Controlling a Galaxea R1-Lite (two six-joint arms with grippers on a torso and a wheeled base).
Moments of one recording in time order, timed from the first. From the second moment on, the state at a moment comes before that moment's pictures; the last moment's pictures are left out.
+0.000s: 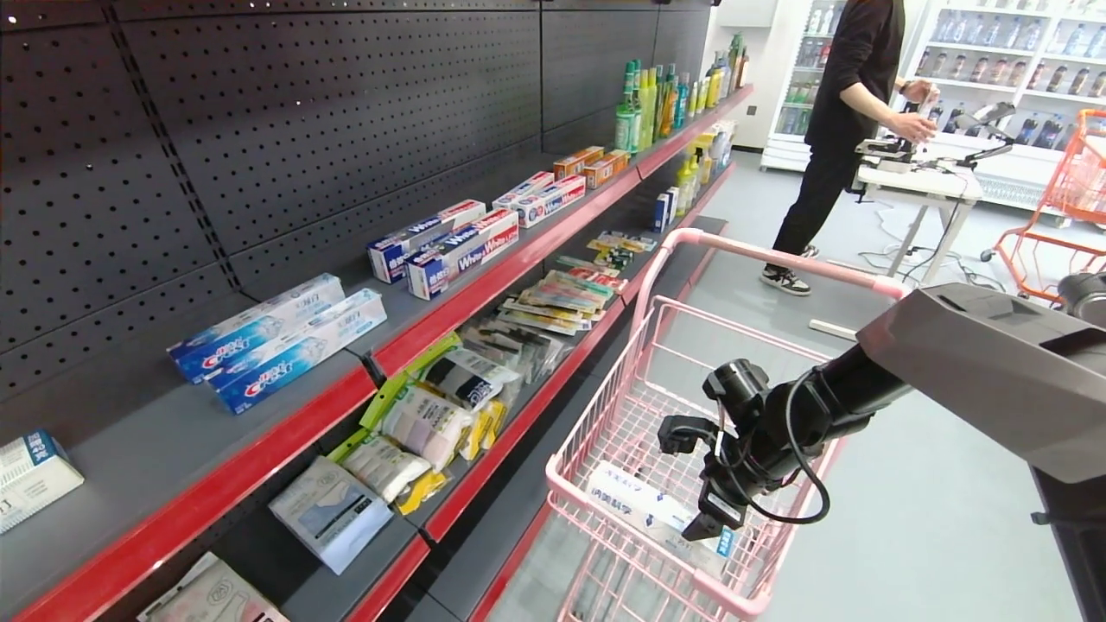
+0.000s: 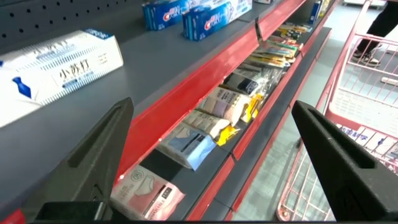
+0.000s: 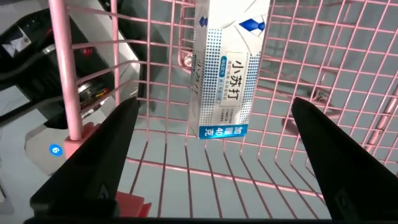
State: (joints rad) left arm -0.01 0.00 0.00 0.00 0.04 0.01; right arm 0.30 2.38 -1.21 0.11 0.19 -0.71
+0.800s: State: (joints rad) left arm -0.01 0.00 0.00 0.00 0.04 0.01; right arm 0.27 2.38 -1.22 0.10 0.19 -0.73
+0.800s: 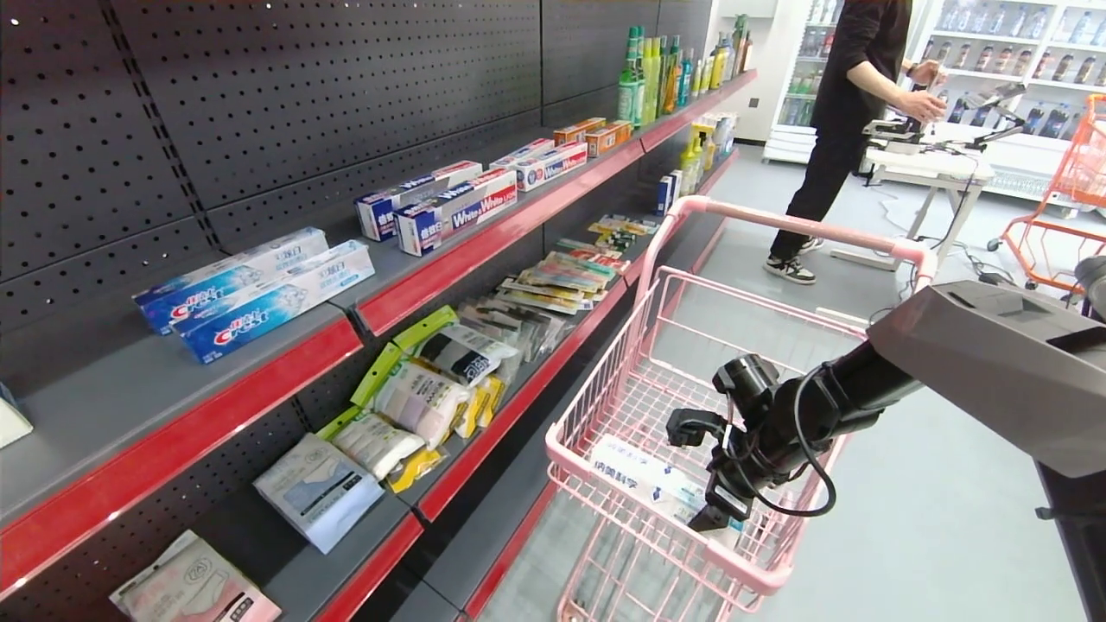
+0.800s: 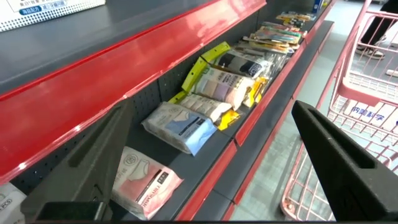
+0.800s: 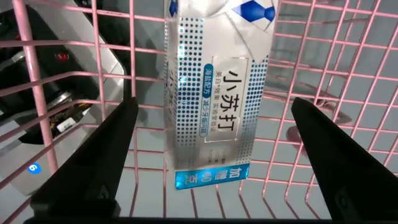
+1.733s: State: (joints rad) left arm -0.01 0.00 0.00 0.00 0.04 0.01; right arm 0.28 2.47 -1.27 0.02 0.20 -0.72
